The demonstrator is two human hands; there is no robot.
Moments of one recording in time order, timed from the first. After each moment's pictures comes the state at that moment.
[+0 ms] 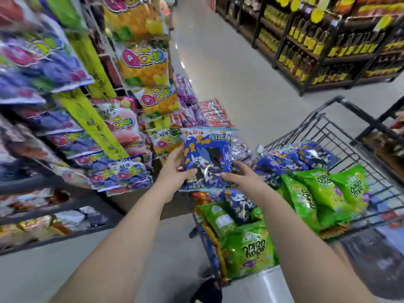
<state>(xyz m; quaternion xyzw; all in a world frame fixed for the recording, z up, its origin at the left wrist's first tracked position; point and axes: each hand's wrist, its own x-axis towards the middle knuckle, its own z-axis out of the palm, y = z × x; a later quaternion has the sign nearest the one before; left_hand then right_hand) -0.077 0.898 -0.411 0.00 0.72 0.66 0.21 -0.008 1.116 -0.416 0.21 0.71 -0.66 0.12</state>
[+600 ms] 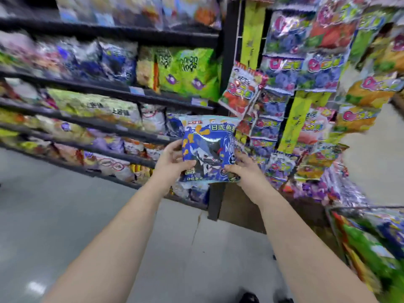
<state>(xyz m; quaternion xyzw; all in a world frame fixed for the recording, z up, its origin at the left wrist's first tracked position) 0.075 0.445 -0.345 -0.15 0.70 0.69 -0.08 0.026 0.659 -0.351 0.01 0.68 -0.71 0.19</state>
